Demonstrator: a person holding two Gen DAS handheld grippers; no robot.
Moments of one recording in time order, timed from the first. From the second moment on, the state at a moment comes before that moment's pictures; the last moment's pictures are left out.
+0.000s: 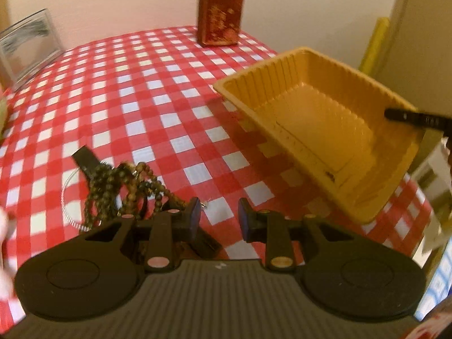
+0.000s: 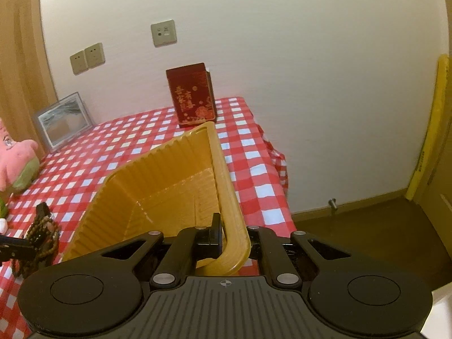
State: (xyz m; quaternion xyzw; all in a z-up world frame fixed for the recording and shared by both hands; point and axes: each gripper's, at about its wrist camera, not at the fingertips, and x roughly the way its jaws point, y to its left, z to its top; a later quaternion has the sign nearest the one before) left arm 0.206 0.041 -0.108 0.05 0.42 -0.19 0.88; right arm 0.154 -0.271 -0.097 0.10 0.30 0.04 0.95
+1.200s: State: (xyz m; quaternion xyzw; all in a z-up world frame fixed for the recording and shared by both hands) left arm 0.242 0.035 -0.112 0.07 0.42 -0.25 0.87; right arm 0.160 -0.283 -0.105 0.08 0.29 0.07 0.95
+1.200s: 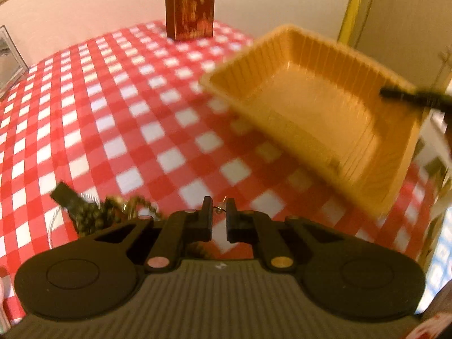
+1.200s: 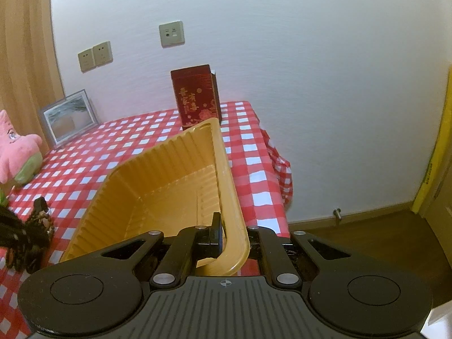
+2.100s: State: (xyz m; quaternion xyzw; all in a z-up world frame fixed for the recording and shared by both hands) left arm 0.257 -0.055 -0.096 0.02 0.40 -0.31 0.86; right arm 0.157 -0.280 -0.102 0.08 0.29 0.07 0.95
